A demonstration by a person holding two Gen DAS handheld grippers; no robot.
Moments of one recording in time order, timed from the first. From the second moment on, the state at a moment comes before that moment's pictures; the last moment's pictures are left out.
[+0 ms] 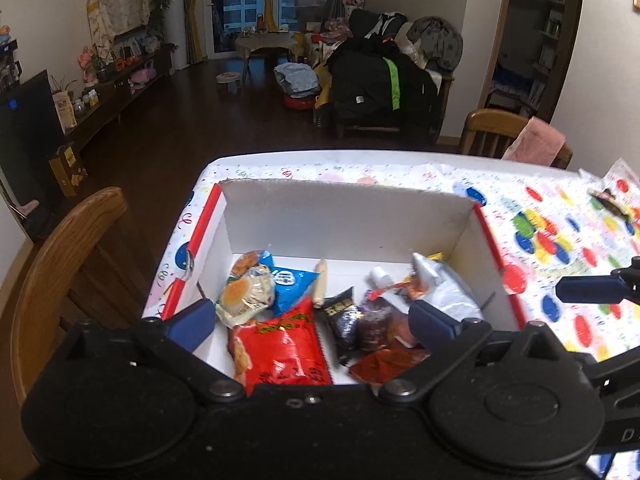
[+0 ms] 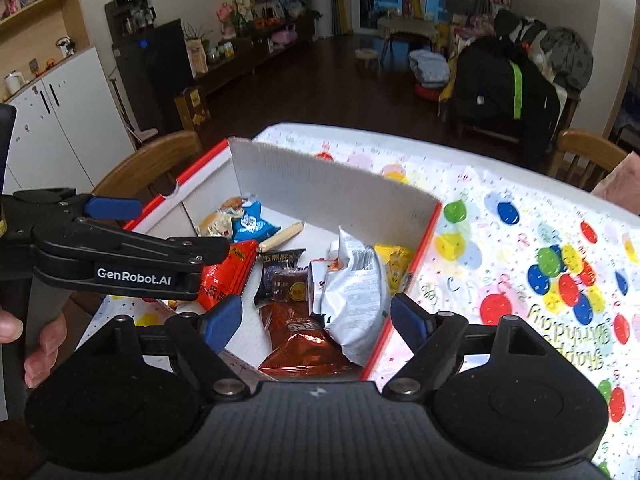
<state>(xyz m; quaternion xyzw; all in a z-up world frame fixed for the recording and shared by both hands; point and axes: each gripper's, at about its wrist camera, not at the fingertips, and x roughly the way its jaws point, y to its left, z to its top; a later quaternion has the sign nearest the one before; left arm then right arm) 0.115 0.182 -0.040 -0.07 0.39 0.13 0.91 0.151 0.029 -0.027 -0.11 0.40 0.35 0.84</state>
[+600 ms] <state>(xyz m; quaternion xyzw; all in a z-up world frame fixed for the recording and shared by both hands) 0.077 0.146 -0.008 -0.08 0.34 0.10 0.93 0.127 -0.036 0.009 -0.06 0.33 0.34 0.88</state>
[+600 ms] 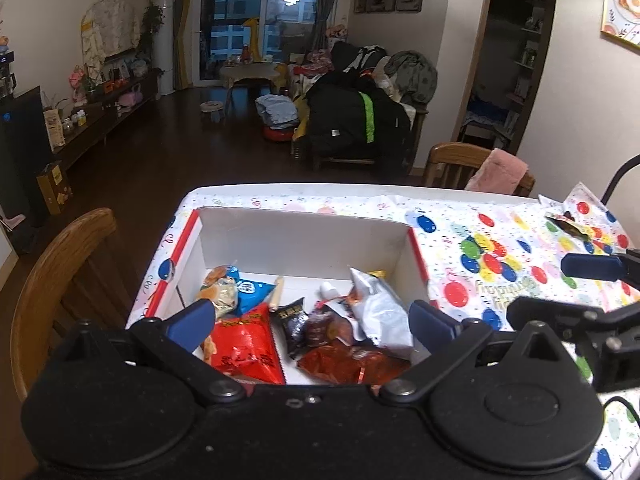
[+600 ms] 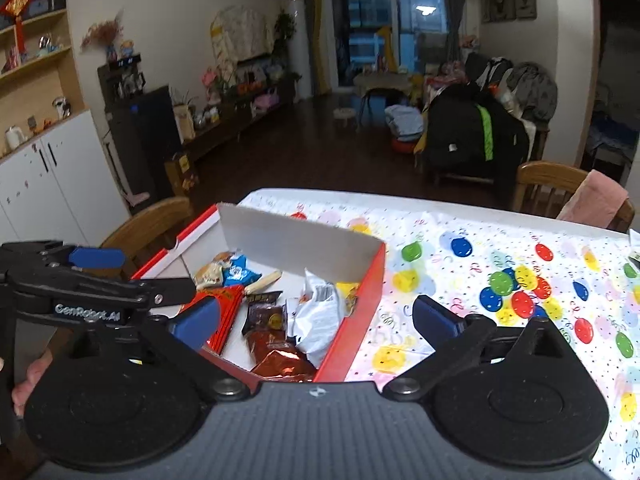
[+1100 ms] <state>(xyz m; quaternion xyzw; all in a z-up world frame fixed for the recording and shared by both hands) 0.058 0.124 0.001 -0.07 0.34 0.07 0.94 0.107 -0.069 0.009 0.00 0.32 0.31 0.90</state>
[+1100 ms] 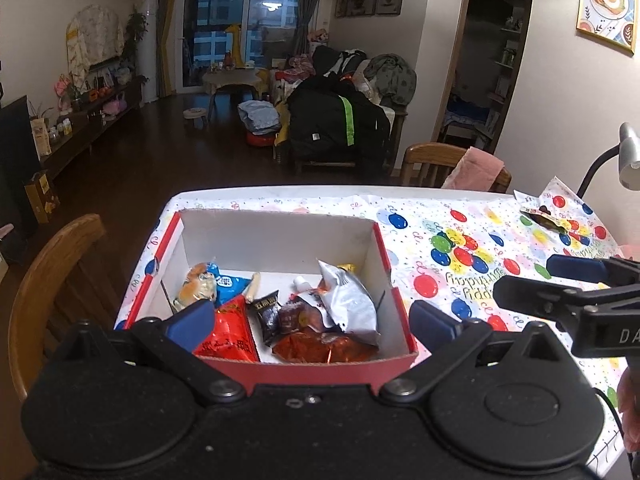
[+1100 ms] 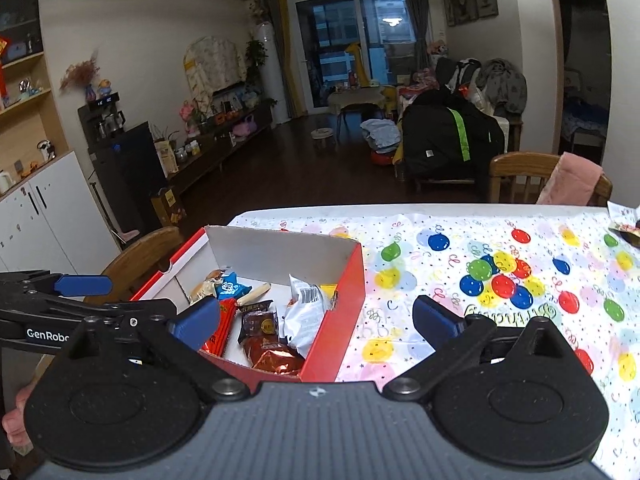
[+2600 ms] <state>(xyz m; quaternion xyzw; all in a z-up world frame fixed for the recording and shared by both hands) 0.040 0.115 0.016 -0.08 0.33 0.09 0.93 0.085 -0.072 0.018 0.03 0.33 0.30 0.89</state>
